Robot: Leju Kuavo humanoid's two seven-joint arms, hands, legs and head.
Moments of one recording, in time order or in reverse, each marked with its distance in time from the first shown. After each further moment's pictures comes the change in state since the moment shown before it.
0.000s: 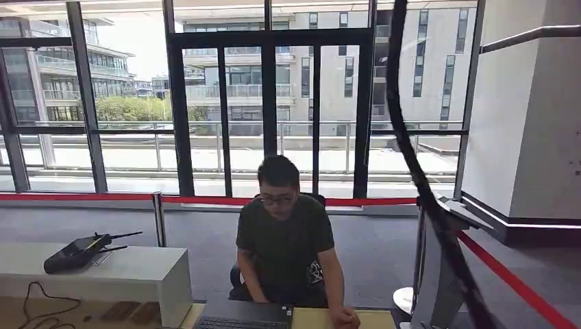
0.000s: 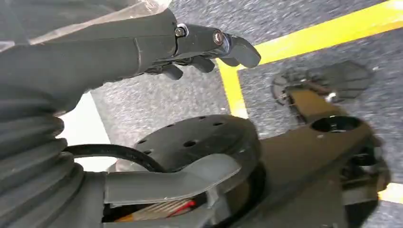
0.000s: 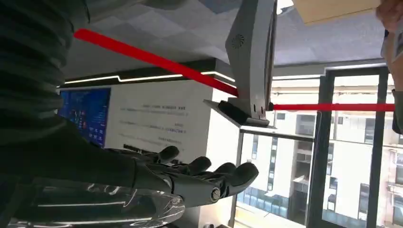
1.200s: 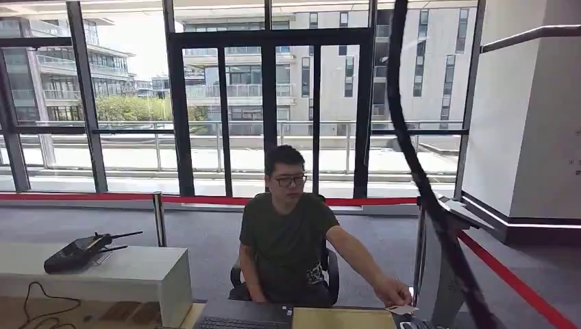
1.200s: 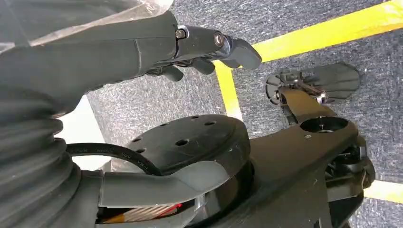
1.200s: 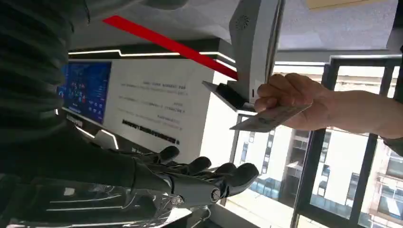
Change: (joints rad) left arm -0.005 0.000 0.001 0.000 0.017 0.023 0.005; right arm -0.055 0.034 0.043 0.068 0.112 -0.015 -0.005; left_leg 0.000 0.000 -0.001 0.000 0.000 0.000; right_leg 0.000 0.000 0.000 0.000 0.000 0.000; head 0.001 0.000
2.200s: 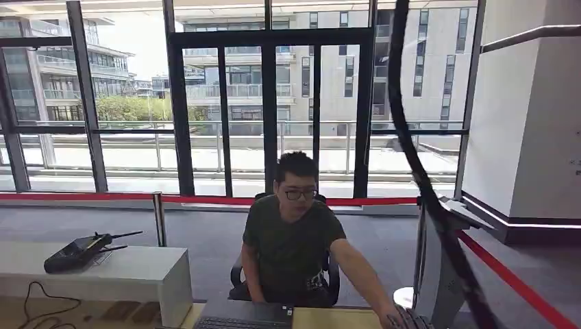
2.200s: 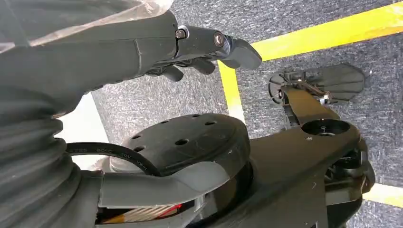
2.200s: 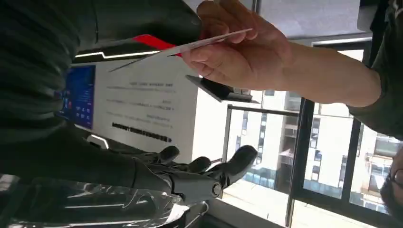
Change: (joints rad) left arm -0.001 -0.005 0.000 0.000 0.034 0.022 0.016; right arm -0.073 0.072 0.040 0.106 -0.023 -0.100 -0.010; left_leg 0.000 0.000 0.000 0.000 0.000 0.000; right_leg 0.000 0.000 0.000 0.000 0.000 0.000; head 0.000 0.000
